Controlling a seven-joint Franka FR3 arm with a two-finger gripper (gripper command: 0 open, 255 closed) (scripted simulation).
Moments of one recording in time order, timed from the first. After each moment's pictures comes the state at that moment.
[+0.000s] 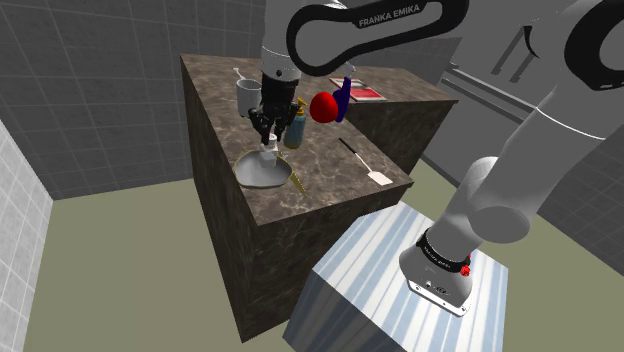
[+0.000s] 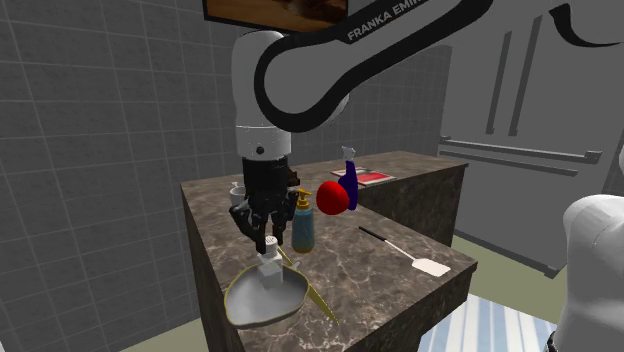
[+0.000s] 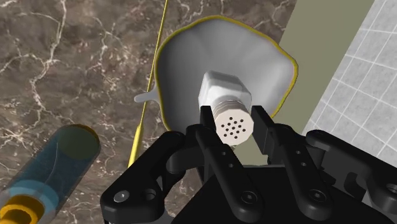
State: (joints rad) arm 0.18 -0.02 0.19 -2.08 0.01 2.06 0.51
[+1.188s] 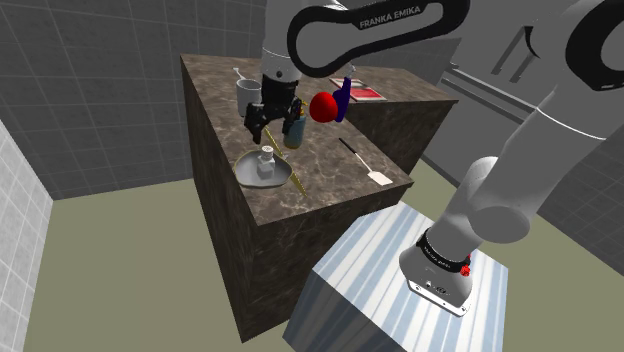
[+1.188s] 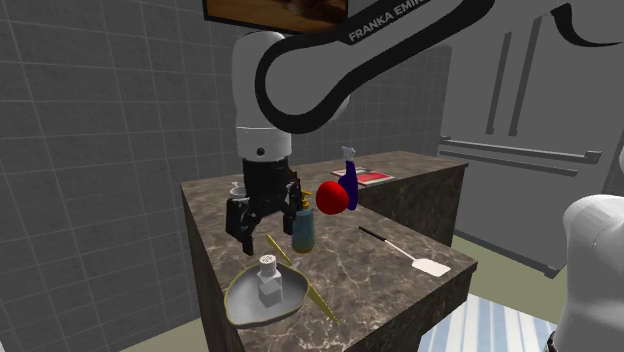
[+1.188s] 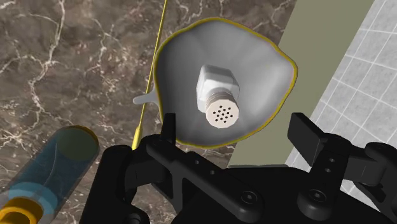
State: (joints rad) arm 0.18 -0.02 0.19 -2.08 0.01 2.07 0.51
